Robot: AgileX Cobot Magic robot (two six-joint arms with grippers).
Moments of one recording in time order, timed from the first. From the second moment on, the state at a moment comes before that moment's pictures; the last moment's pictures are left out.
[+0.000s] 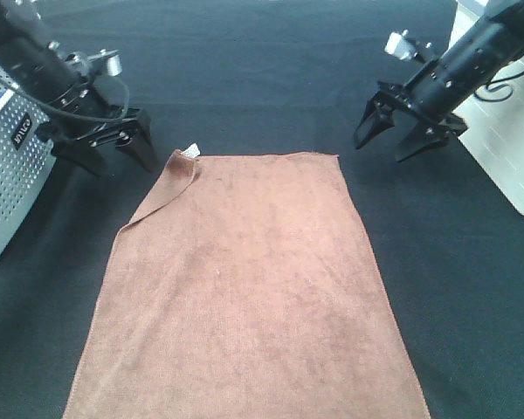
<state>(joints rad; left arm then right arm) -0.11 2.27 -1.74 -0.44 0.94 0.34 0.03 2.34 -1.85 0.53 1.03 -0.41</state>
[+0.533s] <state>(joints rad) -0.10 2.39 -1.79 -0.59 0.94 0.45 0.03 2.52 -2.02 0.60 1.04 -0.43</state>
